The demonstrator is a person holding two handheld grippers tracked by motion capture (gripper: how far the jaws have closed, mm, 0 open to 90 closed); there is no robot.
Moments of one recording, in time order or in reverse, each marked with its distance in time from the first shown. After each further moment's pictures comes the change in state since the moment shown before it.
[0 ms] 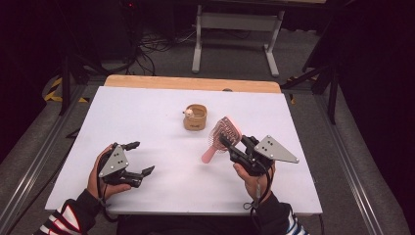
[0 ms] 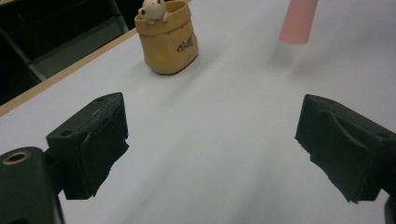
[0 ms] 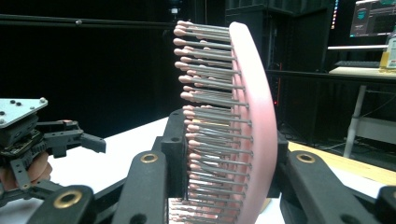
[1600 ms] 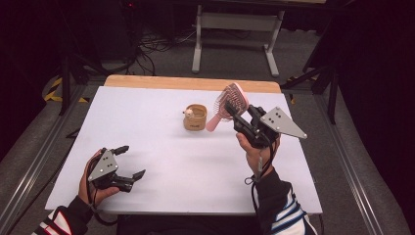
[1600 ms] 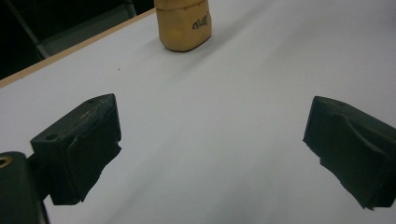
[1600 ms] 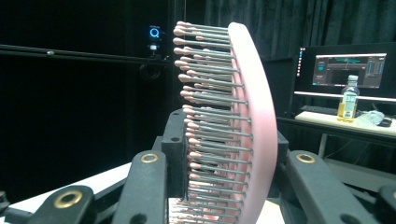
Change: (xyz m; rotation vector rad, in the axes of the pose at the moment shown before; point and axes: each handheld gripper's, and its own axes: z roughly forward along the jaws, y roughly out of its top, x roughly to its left) left arm 0.004 -0.022 -0.015 0.012 0.029 -0.068; right arm -0.022 0.060 0.028 -0.123 -0.089 -0.080
